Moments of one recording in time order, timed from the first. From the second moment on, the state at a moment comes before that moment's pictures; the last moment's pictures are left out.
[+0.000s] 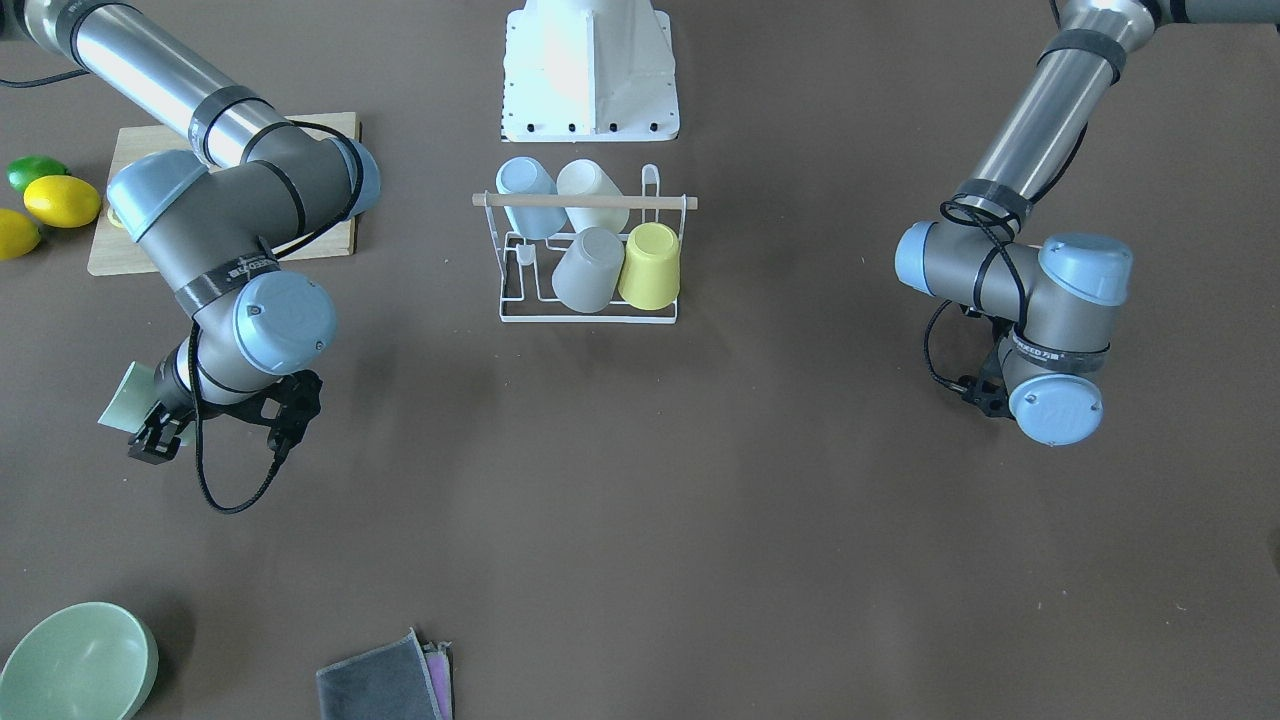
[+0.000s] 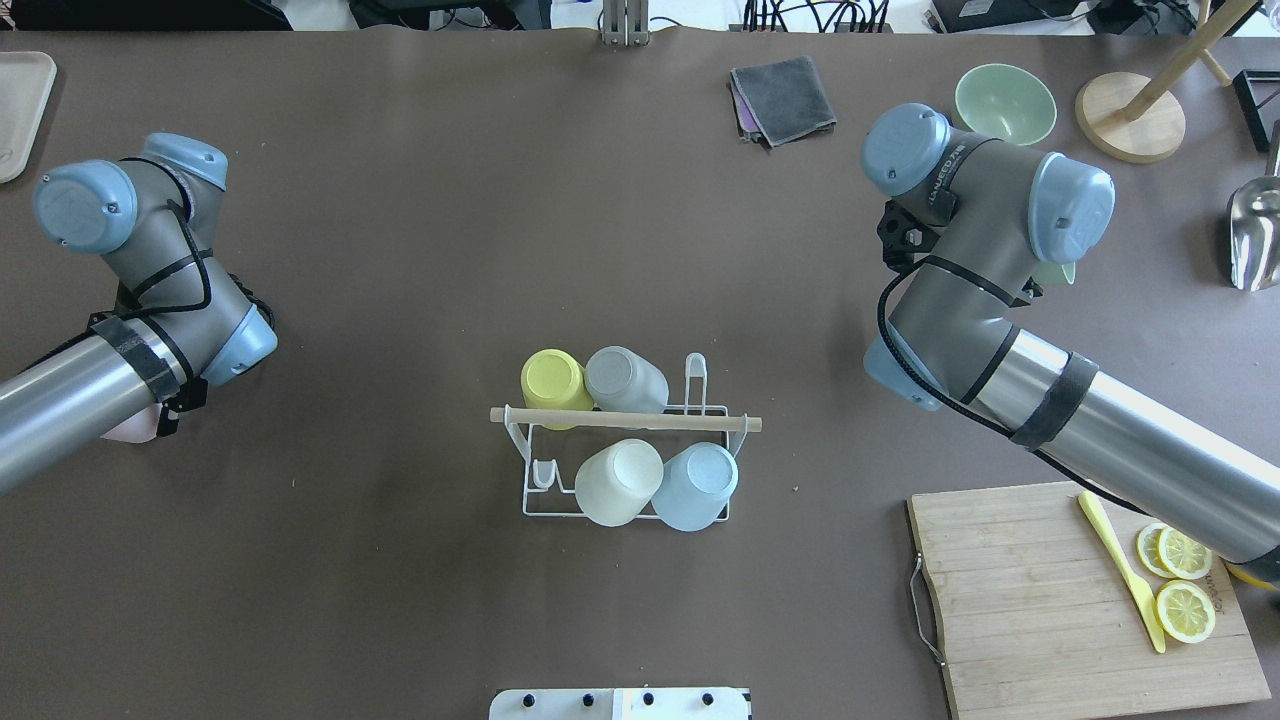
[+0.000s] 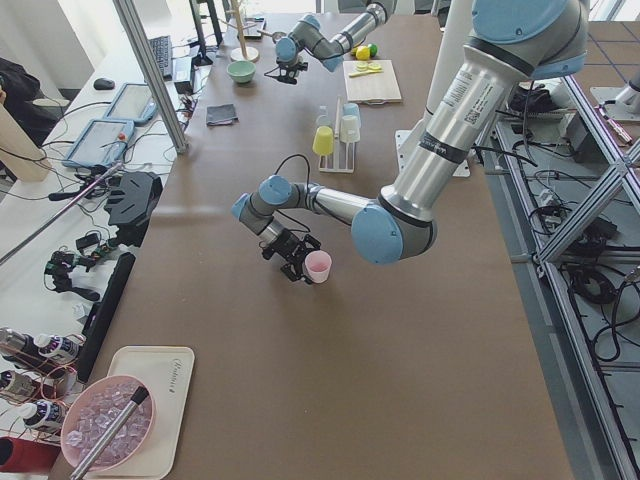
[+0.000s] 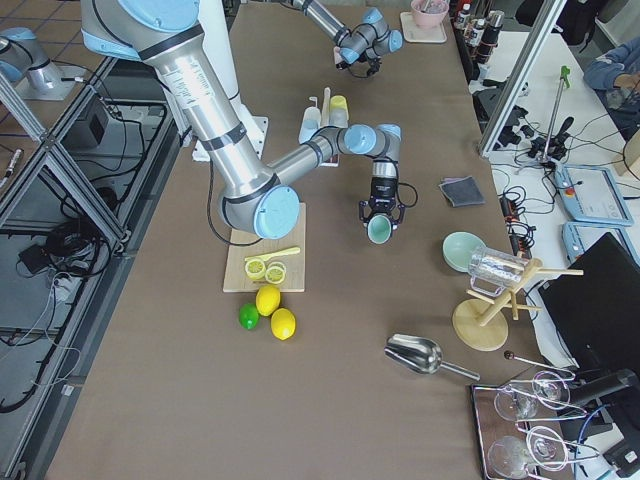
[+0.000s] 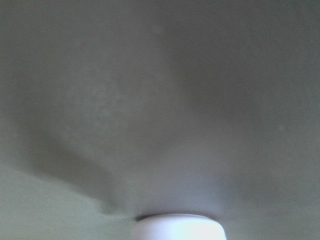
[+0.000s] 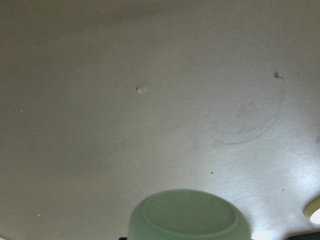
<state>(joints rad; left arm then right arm) -0.87 -2.12 -1.17 -0.82 -2.21 0.31 0.80 -0.98 1.48 -2.09 1.56 -0.59</state>
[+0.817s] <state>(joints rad) -0.86 -2.12 -1.16 -0.82 -2.21 0.31 0.82 -1.01 1.55 -2.11 1.64 -0.67</state>
